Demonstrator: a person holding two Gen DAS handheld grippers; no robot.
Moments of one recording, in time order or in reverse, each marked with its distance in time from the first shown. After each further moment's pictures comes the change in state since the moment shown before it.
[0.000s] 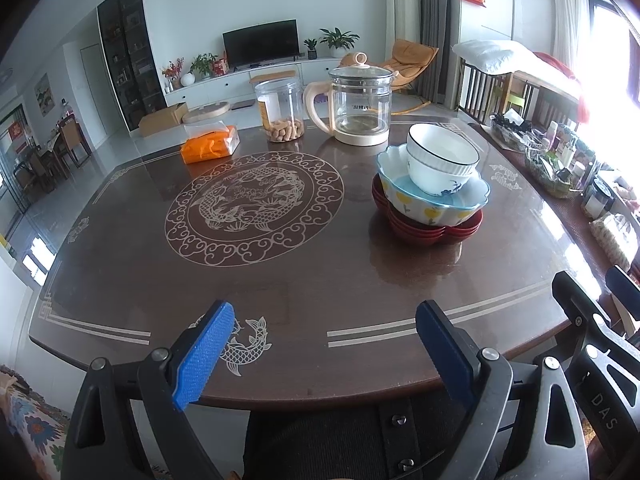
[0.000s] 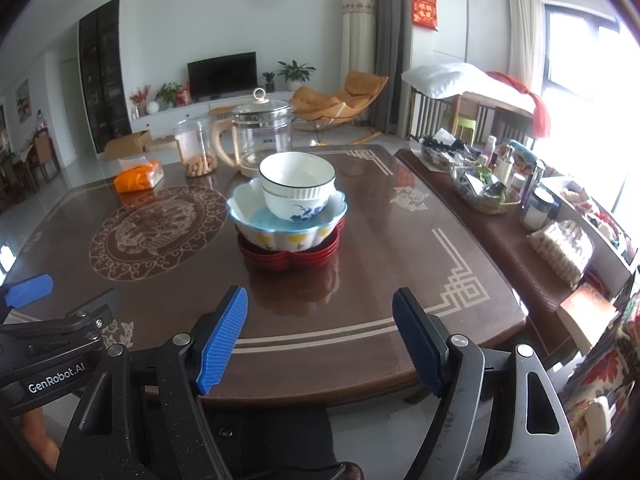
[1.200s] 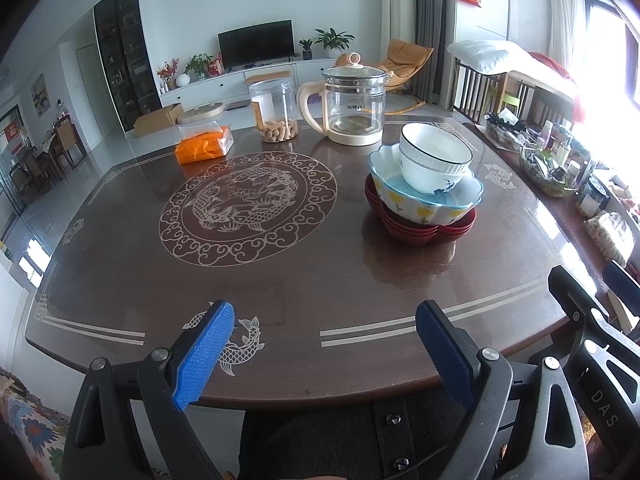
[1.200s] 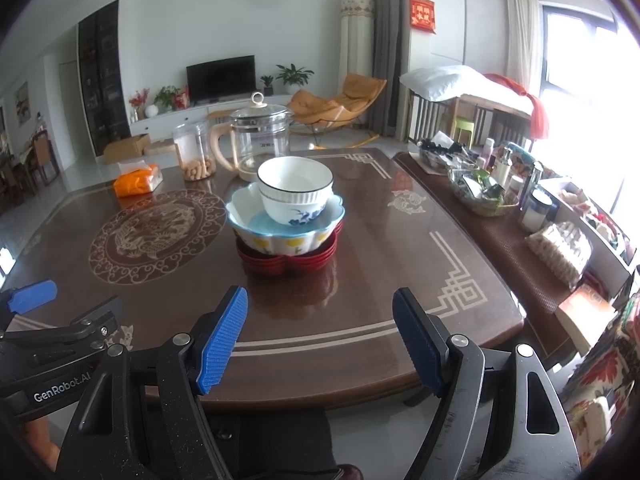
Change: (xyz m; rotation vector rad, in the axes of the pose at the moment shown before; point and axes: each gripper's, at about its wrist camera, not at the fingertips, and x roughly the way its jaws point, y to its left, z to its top) left arm -0.001 -0.003 -0.002 0.006 -0.005 -0.017; right arm -0.001 -0.002 0.002 0.000 -0.010 -0.003
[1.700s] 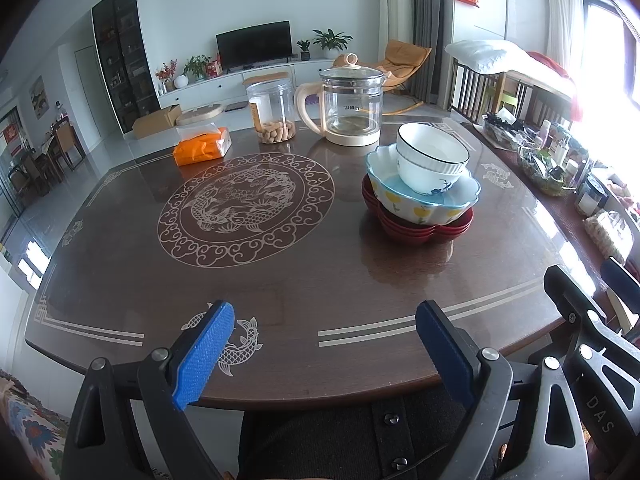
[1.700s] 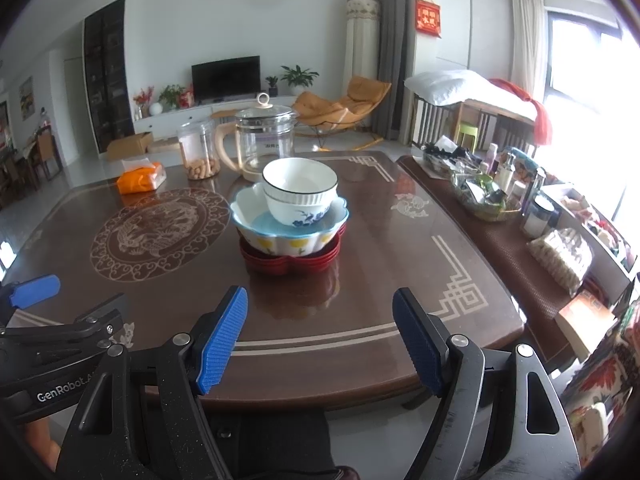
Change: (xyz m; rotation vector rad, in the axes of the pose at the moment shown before) left arm 0.000 -0.004 -0.001 0.006 0.000 -0.007; right arm -0.001 0.005 -0.002 -0.021 -0.009 0.006
